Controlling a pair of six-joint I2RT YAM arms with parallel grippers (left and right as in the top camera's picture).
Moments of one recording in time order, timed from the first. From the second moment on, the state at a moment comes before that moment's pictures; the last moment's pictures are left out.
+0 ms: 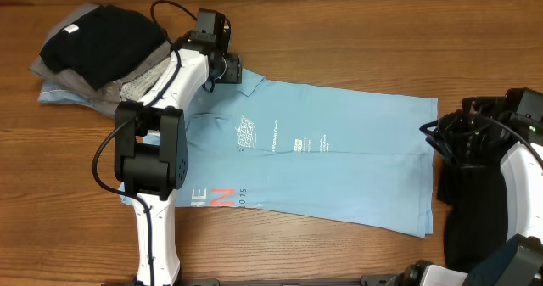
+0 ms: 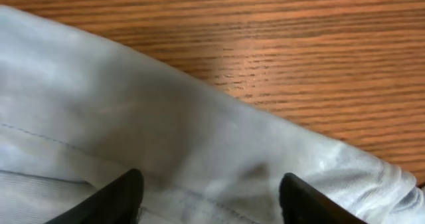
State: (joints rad) left arm -0.18 2.31 1.81 -0.64 0.03 -0.15; right arm -0.43 1.45 1.04 -0.86 -0.58 0.41
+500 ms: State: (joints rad) left arm -0.17 2.33 1.81 -0.64 0.01 -0.15; right arm -0.43 1.45 1.04 -0.87 -0.54 0.41
